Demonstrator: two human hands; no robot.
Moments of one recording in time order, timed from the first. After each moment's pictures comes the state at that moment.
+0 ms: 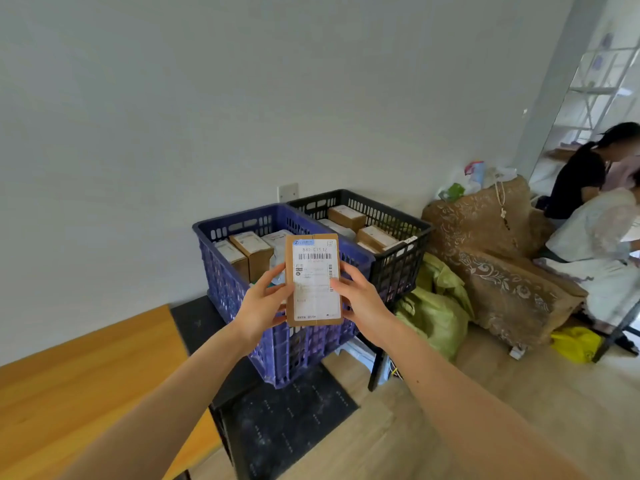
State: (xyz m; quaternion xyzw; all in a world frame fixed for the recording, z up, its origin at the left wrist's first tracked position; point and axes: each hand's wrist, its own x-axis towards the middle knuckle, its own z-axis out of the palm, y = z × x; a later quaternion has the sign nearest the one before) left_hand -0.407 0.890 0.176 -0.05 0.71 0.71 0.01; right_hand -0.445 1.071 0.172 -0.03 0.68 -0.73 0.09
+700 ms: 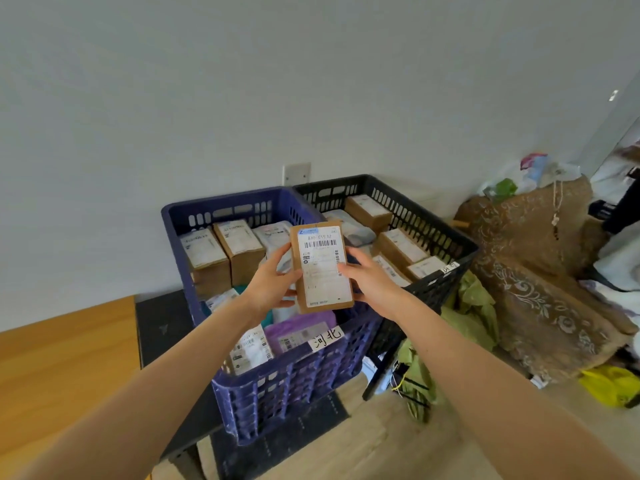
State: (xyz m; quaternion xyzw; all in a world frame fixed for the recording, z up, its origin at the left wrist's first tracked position) left_hand -0.630 0.902 0.145 -0.10 0.73 0.68 0.04; right_hand -0.685 1.086 0.157 -0.05 0.76 -0.62 0.19
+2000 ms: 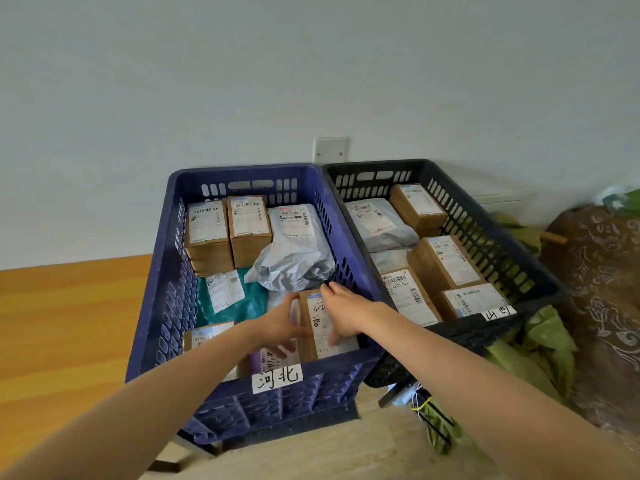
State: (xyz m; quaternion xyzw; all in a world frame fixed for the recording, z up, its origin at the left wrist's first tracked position) left_hand -0.697 0.949 0.050 -0.24 0.78 0.54 0.23; right_hand -0.790 1.080 0.083 -0.37 0.88 0.03 0.30
